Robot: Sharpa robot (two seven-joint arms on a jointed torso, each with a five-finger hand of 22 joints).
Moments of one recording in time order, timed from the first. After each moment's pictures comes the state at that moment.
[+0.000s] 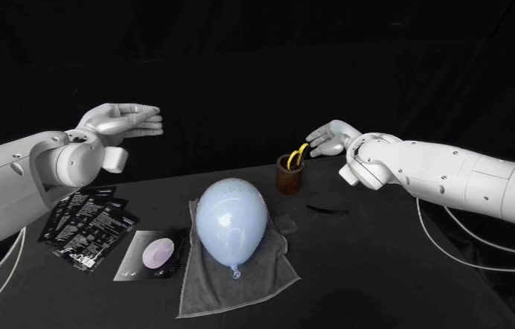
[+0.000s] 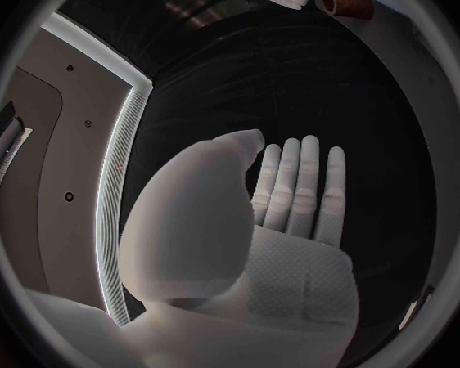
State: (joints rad) left arm 1.36 -0.72 -0.04 1.04 -0.07 -0.10 0.18; left_hand 1.52 -0.26 0.50 0.27 0.21 0.80 0.19 0.51 0.09 1.04 0.15 0.24 0.06 0.89 0.12 0.48 0.21 0.15 0.76 0.29 0.23 0.07; right arm 1.30 -0.81 -0.16 1.20 -0.74 -0.40 -0.08; right_hand 1.39 -0.08 0.52 -0.29 0.16 0.72 0.19 0.12 0.34 0.73 0.19 0.21 0.07 0.47 0.27 0.28 0.14 0.10 0.48 0.29 0.15 0.20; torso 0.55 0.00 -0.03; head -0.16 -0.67
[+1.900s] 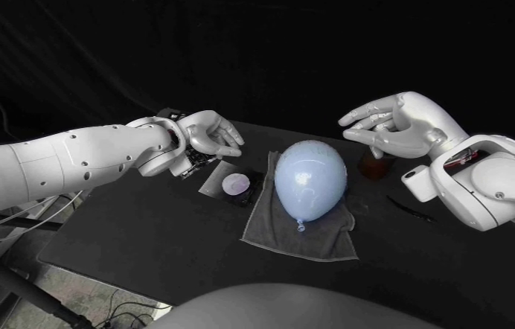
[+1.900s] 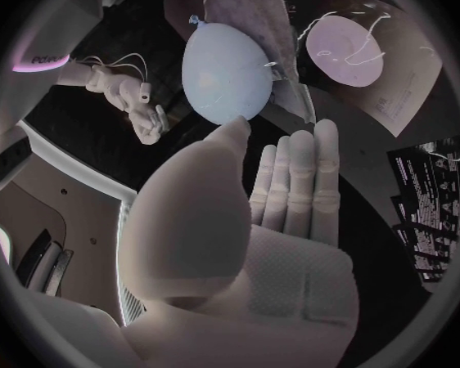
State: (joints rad) left arm 1.14 -1.02 -0.09 1.40 -0.86 -0.14 0.20; left_hand 1.51 -0.25 0.19 0.28 0.17 0.84 0.15 0.38 0.14 1.05 0.13 0.22 0.12 0.94 0.07 0.98 0.63 0.16 0.90 0.15 0.86 0.43; right arm 1.34 -0.92 -0.17 1.73 -0.85 -0.44 0.23; right_hand 1.29 -0.12 0.49 -0.09 0.06 1.02 0.15 0.19 0.28 1.30 0.07 0.07 0.07 1.46 -0.02 1.25 0.94 0.17 1.23 0.09 0.90 0.72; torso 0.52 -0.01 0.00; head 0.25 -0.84
